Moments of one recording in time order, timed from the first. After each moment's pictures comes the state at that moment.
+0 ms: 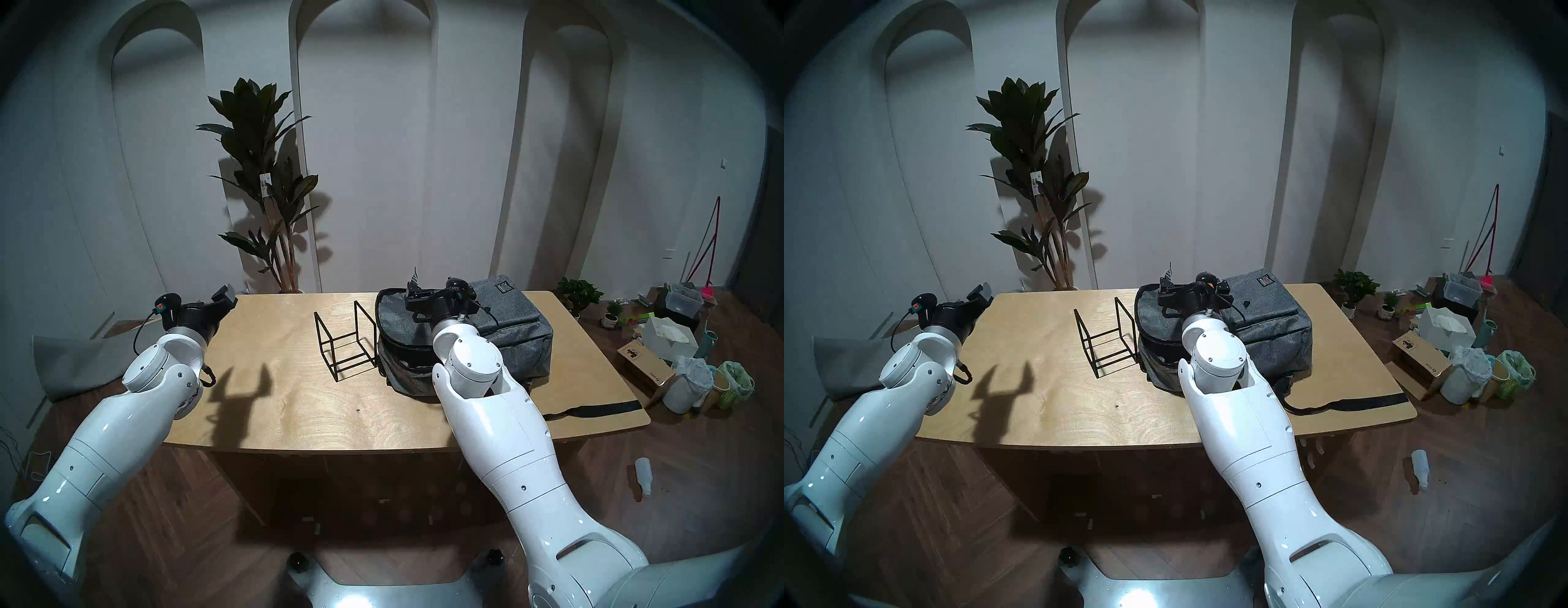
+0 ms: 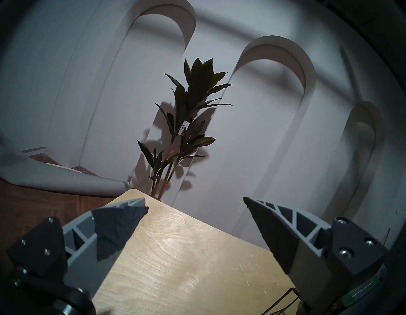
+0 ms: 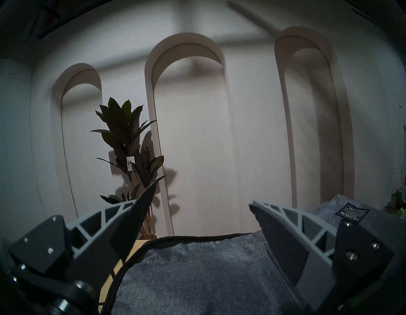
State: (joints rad) left arm 1.39 -0.76 -1.30 -1.55 -1.23 -0.17 0.27; right arm -1.23 -1.59 1.28 -1.41 0.19 0.05 -0.18
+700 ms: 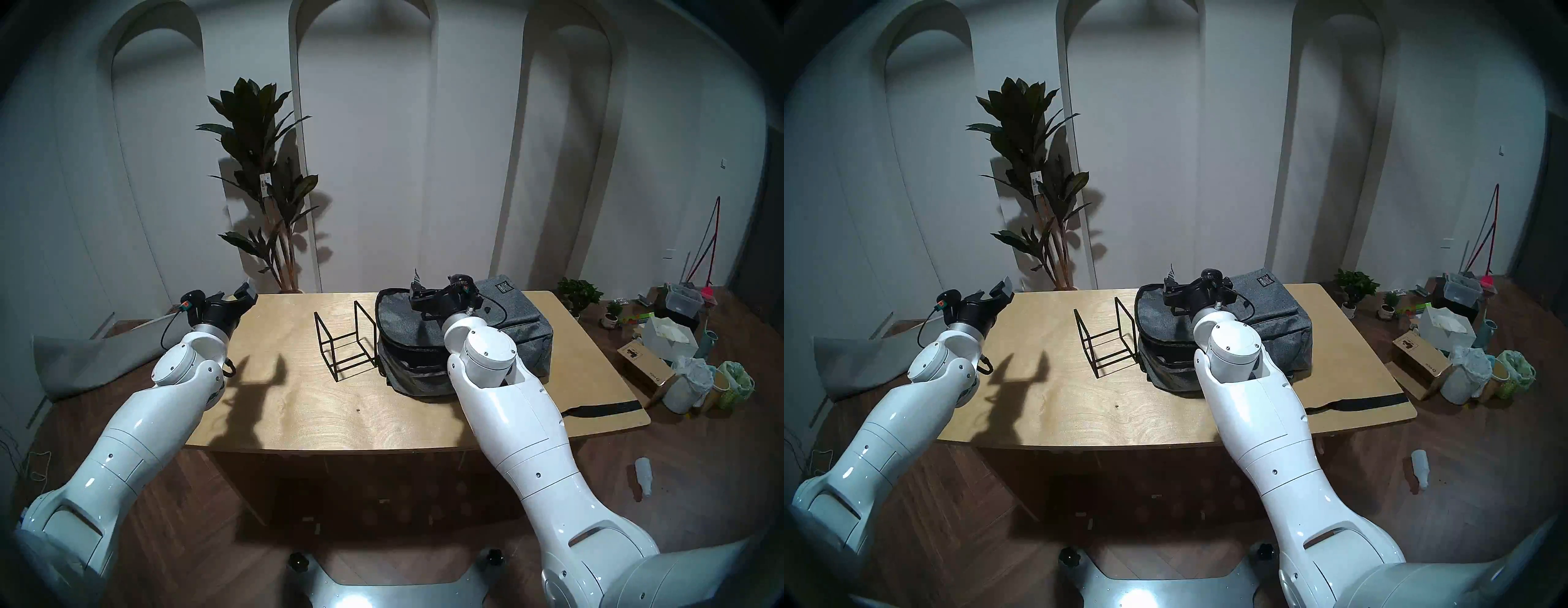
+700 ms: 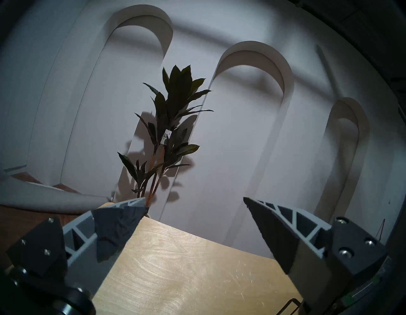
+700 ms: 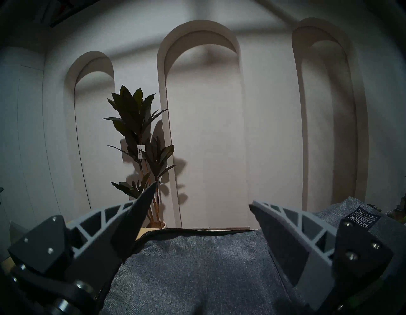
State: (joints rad) left arm 1.24 -0.86 -1.19 -1.36 -1.03 -0.25 0.16; right arm -1.21 -1.53 1.29 -1.42 0.23 0.10 -0.08
